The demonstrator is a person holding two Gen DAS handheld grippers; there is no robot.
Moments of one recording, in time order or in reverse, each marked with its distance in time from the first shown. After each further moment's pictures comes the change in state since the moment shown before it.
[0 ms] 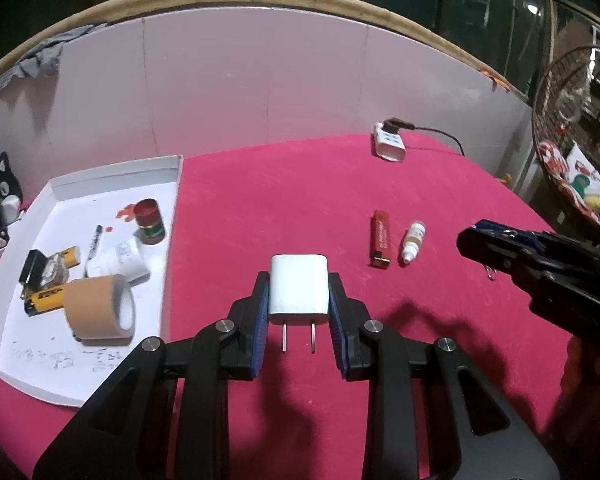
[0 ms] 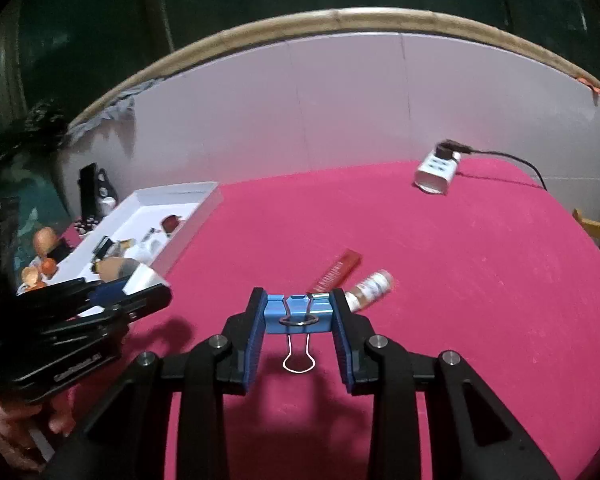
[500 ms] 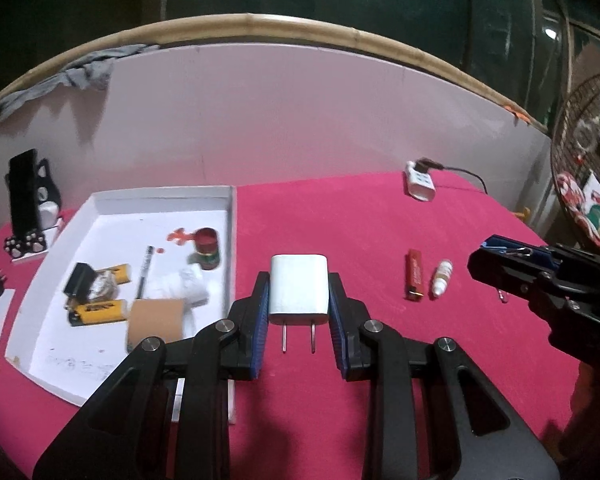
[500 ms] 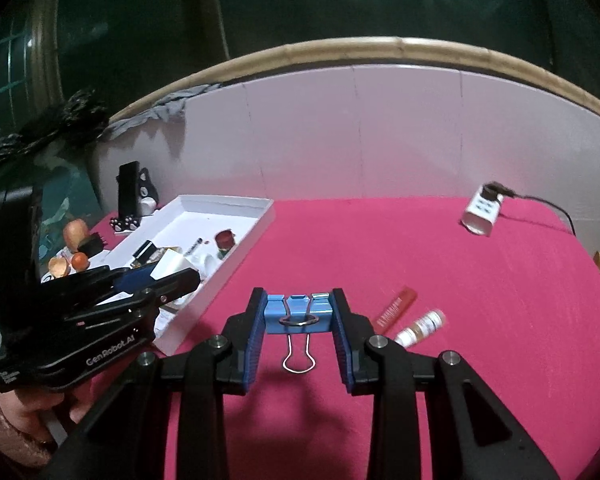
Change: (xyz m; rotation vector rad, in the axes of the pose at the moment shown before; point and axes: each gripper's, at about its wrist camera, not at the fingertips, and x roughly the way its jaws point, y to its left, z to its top) left arm -0.033 0.038 0.010 -0.059 -0.101 0.078; right arm -0.006 0.049 0.025 -0.108 -0.036 0.086
